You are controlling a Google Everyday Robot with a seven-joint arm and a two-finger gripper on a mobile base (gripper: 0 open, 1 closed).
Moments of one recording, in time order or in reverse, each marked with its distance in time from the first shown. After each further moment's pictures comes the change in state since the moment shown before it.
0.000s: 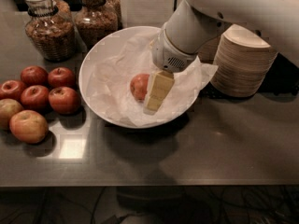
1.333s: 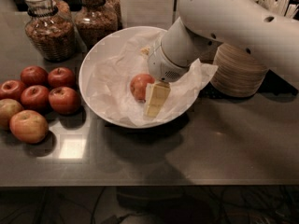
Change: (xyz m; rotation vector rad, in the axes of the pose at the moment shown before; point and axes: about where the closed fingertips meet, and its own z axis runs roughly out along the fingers) arm 0.002 -0.004 0.032 0.024 -0.059 -0.149
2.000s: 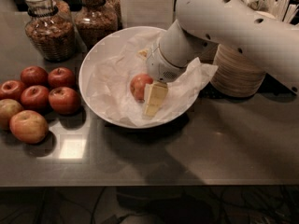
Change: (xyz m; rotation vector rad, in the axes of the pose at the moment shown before) arm 0.004 -0.006 0.014 -0.023 -0.013 -0.009
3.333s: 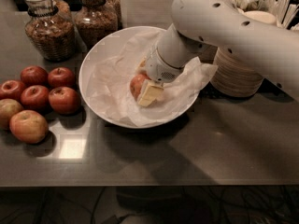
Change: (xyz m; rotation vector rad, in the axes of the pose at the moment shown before) arm 0.011 -0.007 0.018 -0.028 0.021 0.029
